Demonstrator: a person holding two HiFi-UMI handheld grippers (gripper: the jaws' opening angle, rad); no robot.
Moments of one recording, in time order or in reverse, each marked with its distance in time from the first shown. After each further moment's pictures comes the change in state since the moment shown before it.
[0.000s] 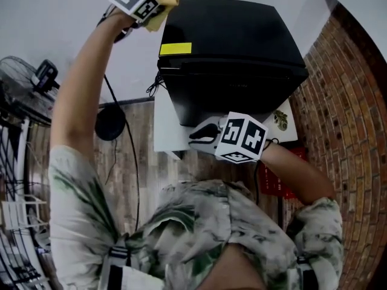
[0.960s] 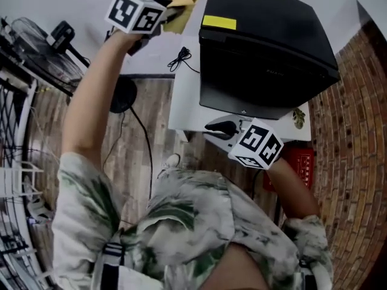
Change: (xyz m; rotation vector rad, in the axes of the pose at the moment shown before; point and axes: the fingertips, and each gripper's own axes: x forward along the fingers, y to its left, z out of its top) left arm -0.061 -0.057 -0.089 -0.205 -0.294 -0.077; right arm 0.049 0.020 -0.012 0.070 -0.088 -0.097
